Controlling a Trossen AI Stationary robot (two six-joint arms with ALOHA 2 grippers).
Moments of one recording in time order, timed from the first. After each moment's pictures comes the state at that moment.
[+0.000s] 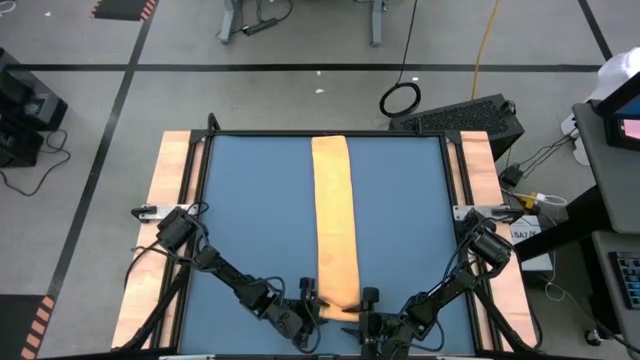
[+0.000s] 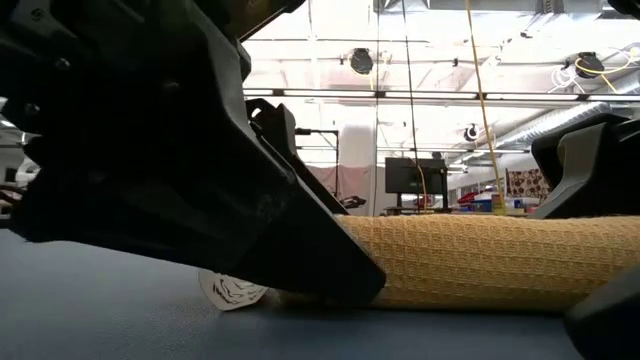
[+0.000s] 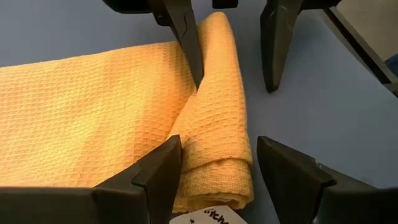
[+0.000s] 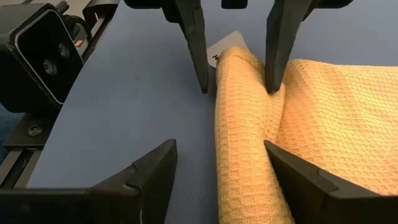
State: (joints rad) left arm -0.64 2.14 1.16 0.31 -0.44 -0.26; right arm 0.84 2.17 1.04 0.38 0.78 0.57
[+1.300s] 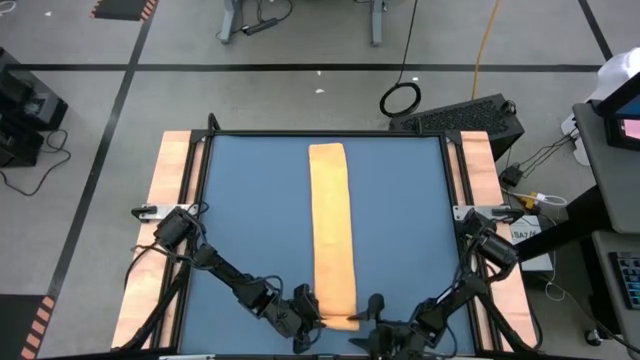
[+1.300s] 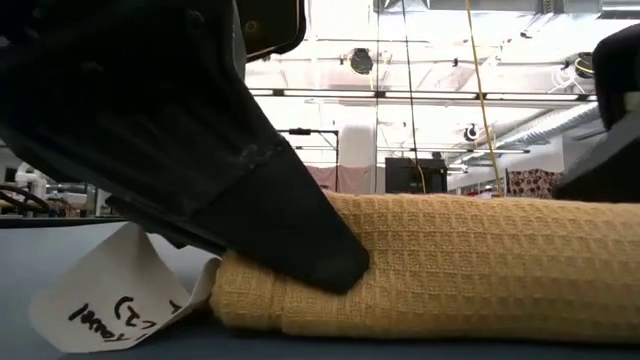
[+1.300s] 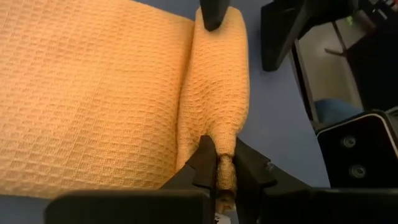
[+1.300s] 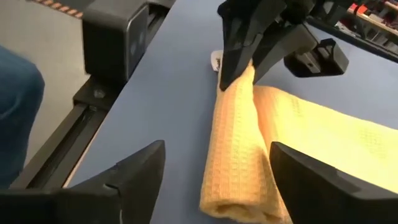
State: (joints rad) left arm -0.65 2.12 1.15 0.30 -0.27 -0.72; right arm 0.93 2.14 1.04 0.43 0.86 0.24
